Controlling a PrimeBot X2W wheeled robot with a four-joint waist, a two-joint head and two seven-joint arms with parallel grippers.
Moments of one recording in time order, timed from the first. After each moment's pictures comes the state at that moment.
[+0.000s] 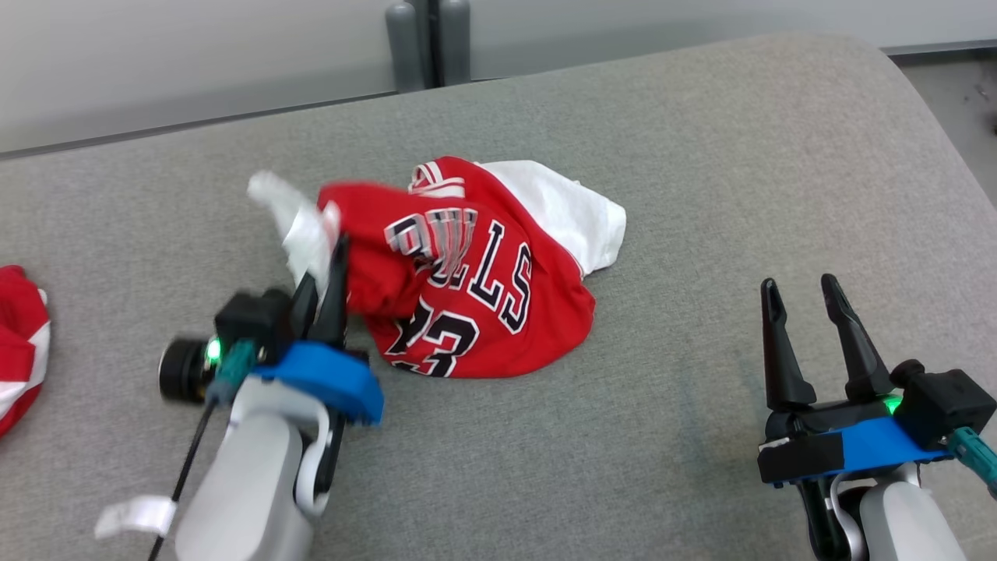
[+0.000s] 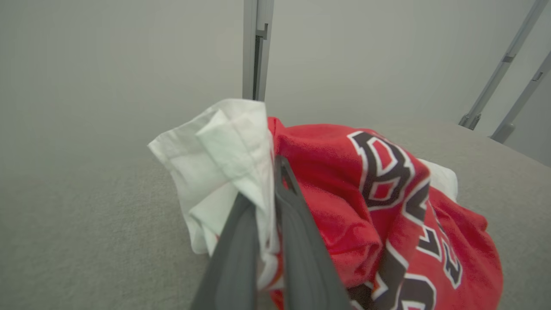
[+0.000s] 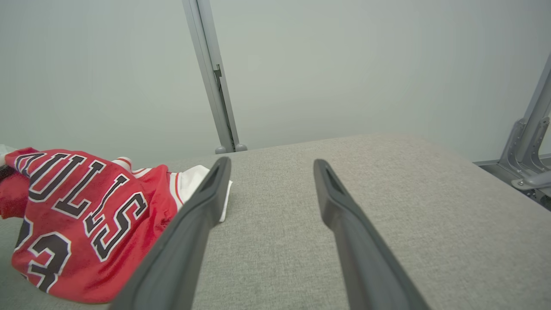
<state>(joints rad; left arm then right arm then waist) -0.46 0.12 -0.31 0.47 -0.27 -0.03 -0.18 -0.18 -0.05 -0.01 0.16 0.21 0.13 -0.26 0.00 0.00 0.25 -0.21</state>
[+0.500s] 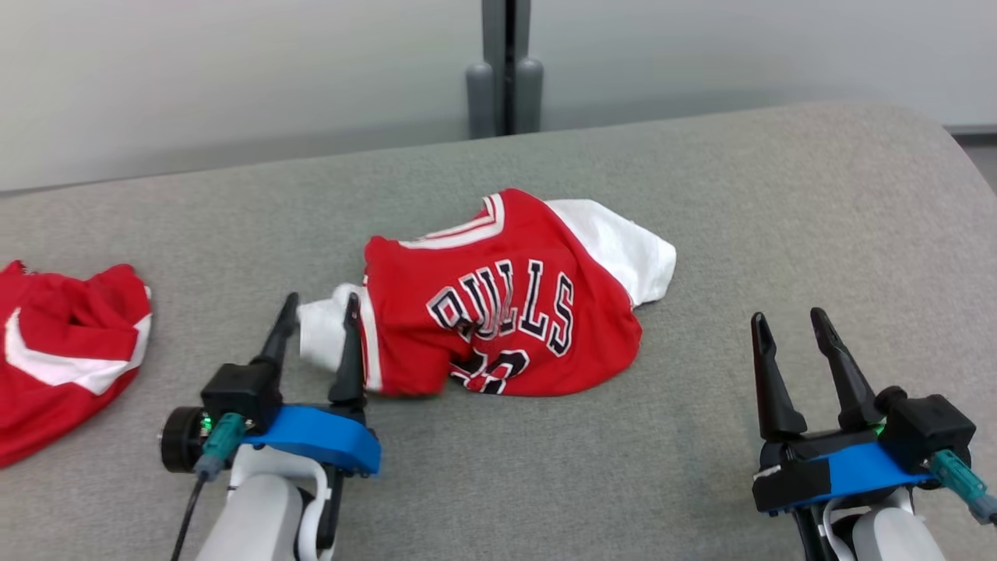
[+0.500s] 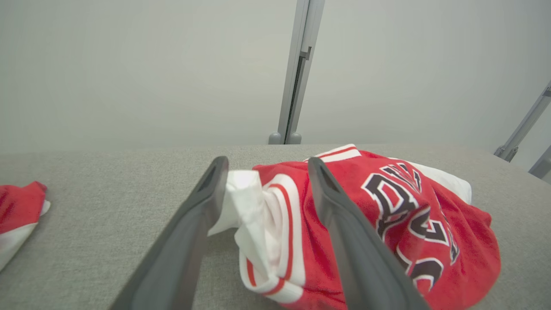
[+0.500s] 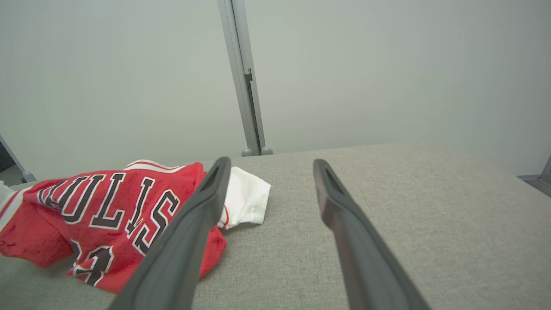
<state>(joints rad) -0.29 0.10 -0.26 0.44 -0.31 0.01 -0.26 -0.14 -0.05 0.00 0.18 0.18 0.13 -0.26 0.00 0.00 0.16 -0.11</state>
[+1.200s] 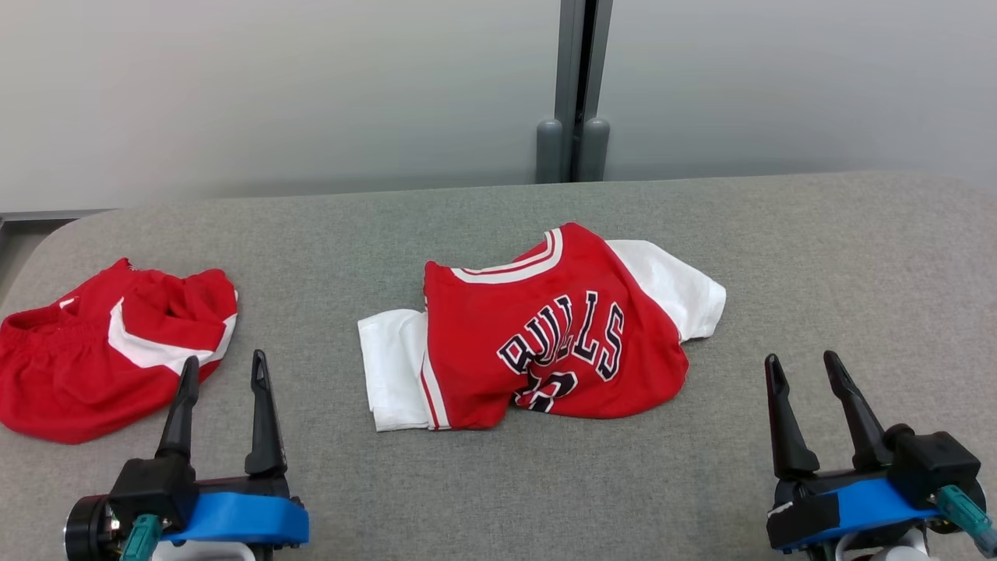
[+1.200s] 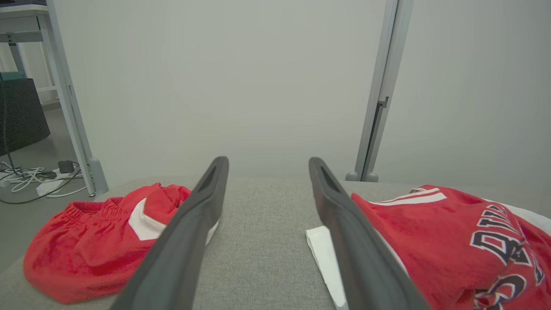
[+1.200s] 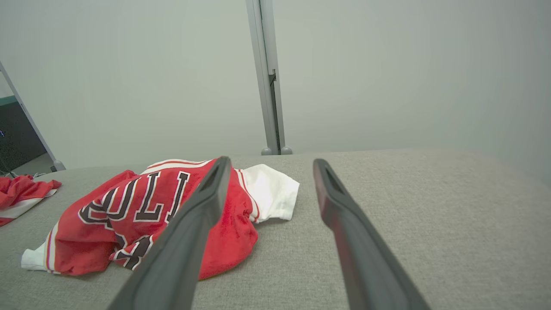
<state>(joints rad) -0.04 0.13 -0.07 0.16 -0.20 0.03 -0.26 -0.07 -0.05 -0.03 0.20 0.16 0.13 -0.26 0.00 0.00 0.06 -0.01</state>
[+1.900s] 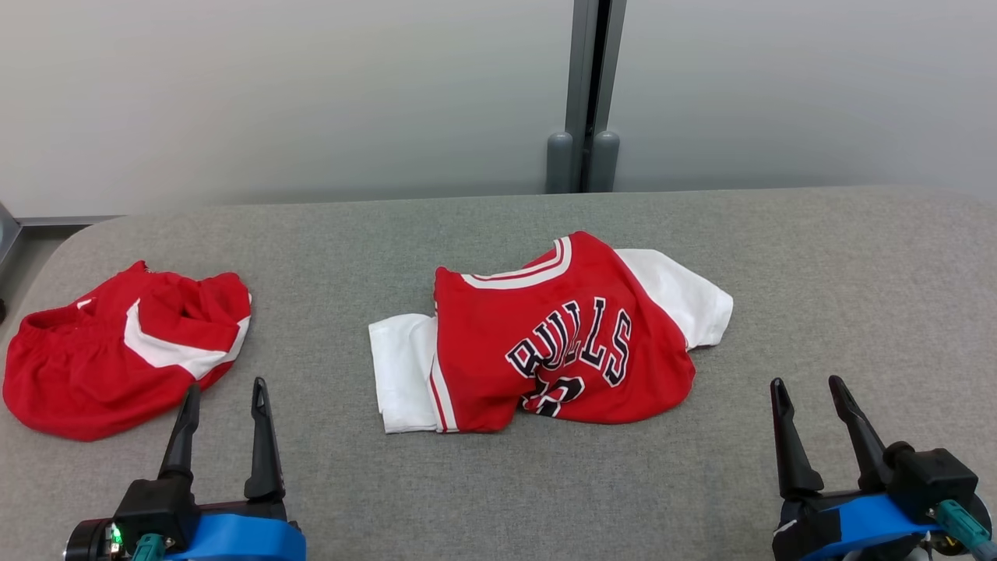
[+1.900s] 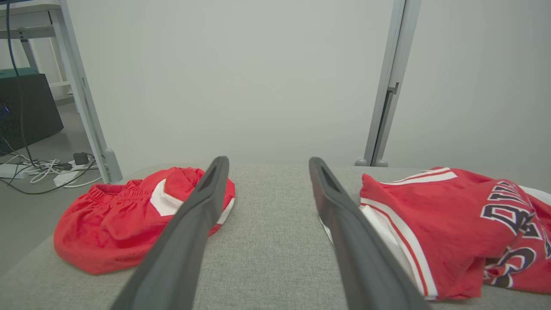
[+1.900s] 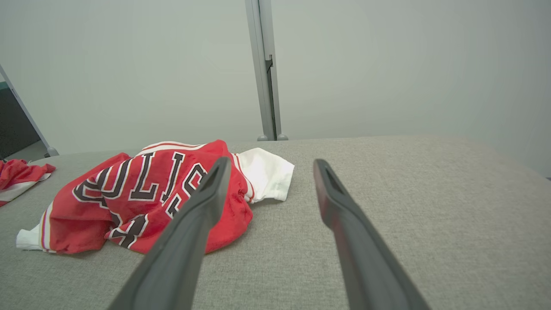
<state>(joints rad) 0.01 0.10 -0.02 0.18 -0.15 -0.01 -0.26 -0.03 -0.05 -0.05 0.22 0.14 0.13 -0.25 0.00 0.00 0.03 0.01</state>
